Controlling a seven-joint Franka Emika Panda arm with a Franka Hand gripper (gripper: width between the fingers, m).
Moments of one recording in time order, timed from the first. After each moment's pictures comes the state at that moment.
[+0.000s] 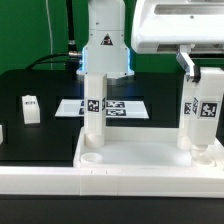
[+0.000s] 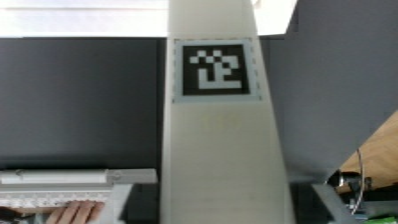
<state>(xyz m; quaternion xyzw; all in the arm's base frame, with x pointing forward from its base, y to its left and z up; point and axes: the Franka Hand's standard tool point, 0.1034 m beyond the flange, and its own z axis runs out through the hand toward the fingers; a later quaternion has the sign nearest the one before) 0.634 0.098 0.146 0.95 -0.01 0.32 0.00</state>
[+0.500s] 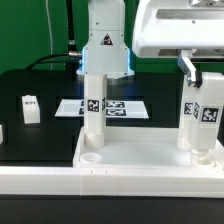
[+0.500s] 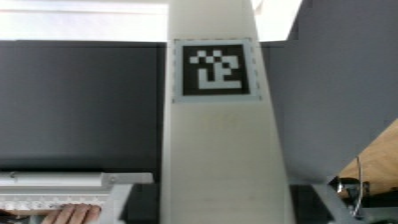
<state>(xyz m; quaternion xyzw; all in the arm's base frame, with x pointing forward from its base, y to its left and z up) 0.636 0.102 0.141 0.95 0.00 0.32 0.00</state>
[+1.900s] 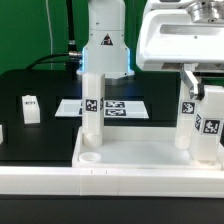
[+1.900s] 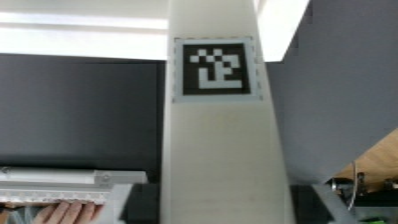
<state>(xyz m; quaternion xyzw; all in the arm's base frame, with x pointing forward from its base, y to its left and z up) 0.630 0.106 0.122 0.94 0.01 0.34 0.01</state>
